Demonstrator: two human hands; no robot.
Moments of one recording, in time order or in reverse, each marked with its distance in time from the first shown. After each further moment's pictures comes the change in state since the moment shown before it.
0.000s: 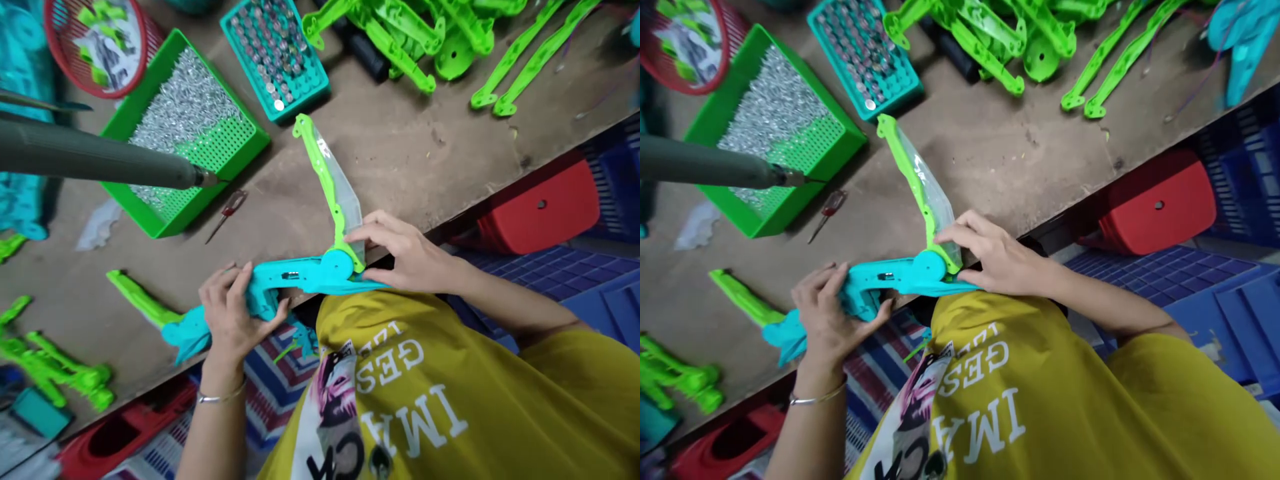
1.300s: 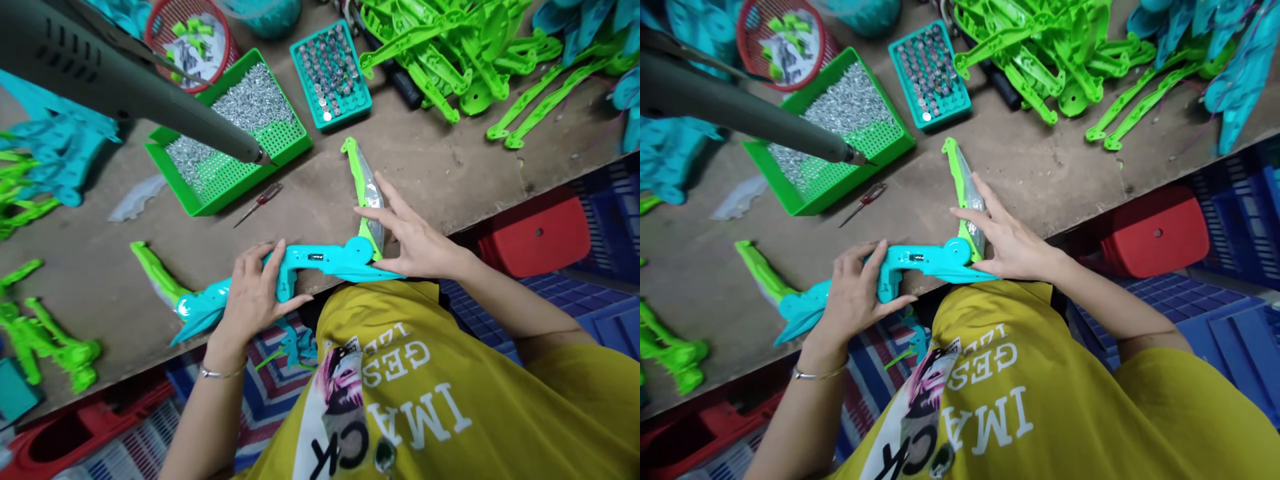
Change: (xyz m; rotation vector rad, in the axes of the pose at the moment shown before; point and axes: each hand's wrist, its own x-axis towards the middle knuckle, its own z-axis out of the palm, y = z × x) left_hand 0.008 -0.007 0.002 -0.079 -0.132 0.036; right_hand 0.022 0.005 -0.004 -0.246 0.009 -0.059
